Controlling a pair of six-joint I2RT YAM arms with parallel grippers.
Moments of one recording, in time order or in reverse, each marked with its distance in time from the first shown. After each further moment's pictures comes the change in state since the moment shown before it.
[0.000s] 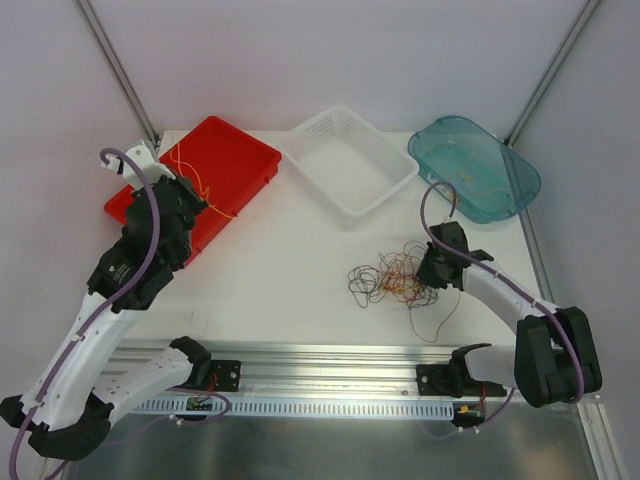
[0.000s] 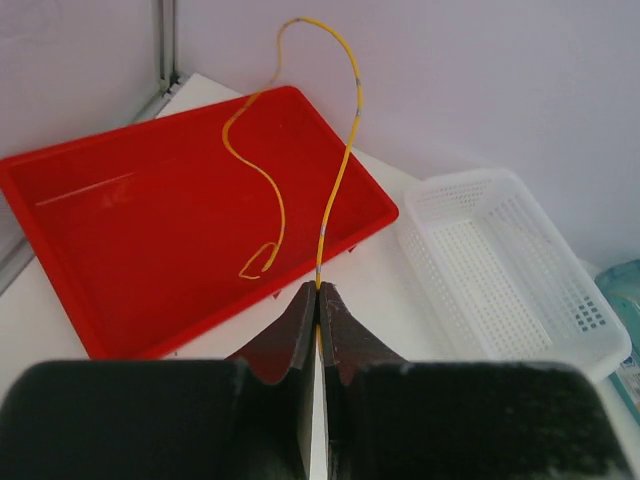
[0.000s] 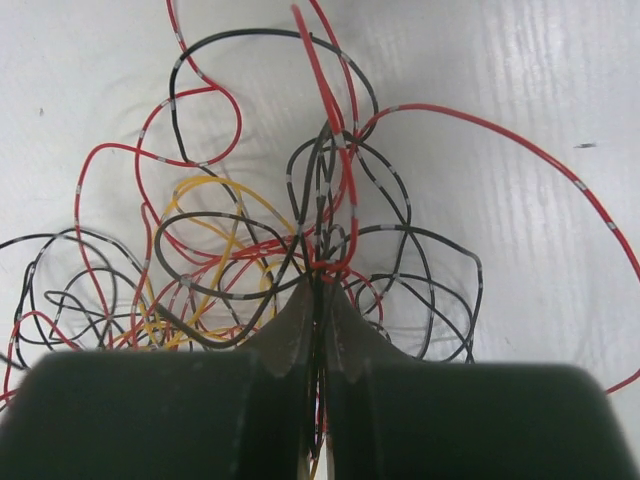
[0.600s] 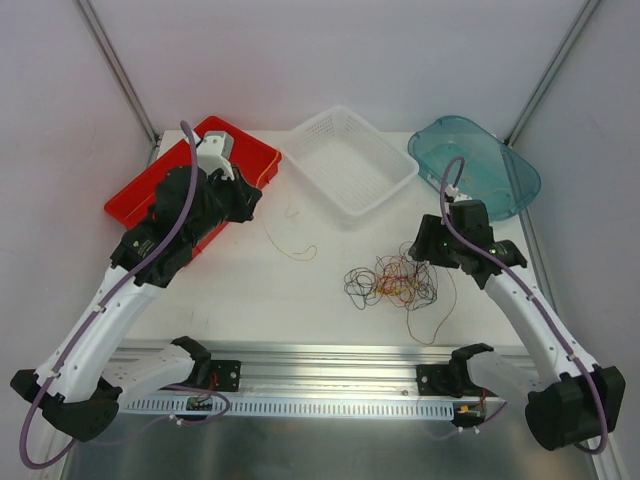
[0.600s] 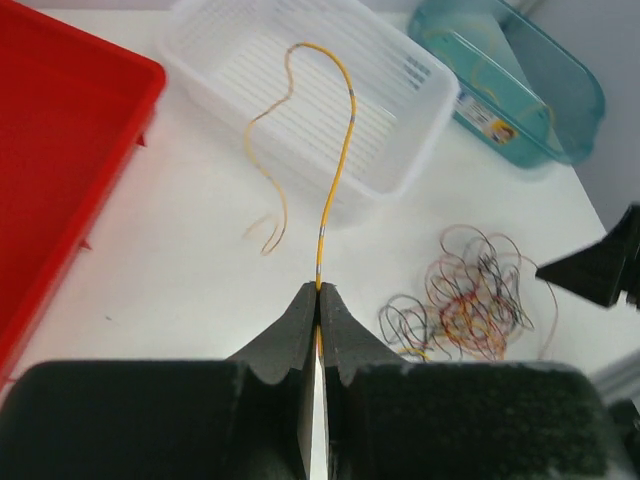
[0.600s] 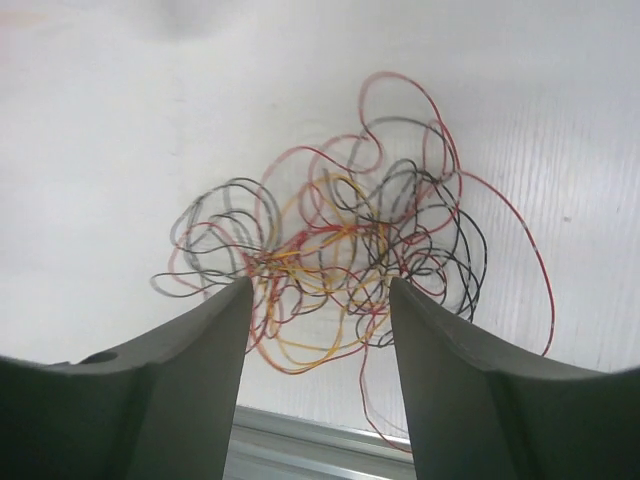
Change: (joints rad) left arm 0.023 0.120 0.050 -0.024 0.644 0.103; right arm -0.001 -0.210 0.226 -0.241 -0.097 -0.216
